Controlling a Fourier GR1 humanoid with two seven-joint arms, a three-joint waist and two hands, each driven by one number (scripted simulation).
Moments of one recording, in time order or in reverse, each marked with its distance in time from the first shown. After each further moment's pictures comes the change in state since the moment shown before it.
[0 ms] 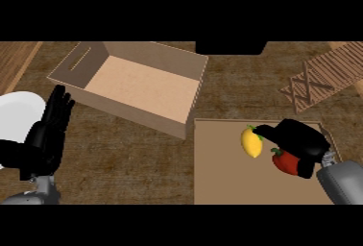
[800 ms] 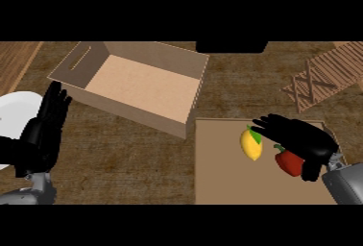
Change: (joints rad) left arm -0.020 0.039 -0.007 0.001 0.039 0.023 0.013; right arm 0.020 -0.050 0.019 -0.137 -0.165 0.193 0.121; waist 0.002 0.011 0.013
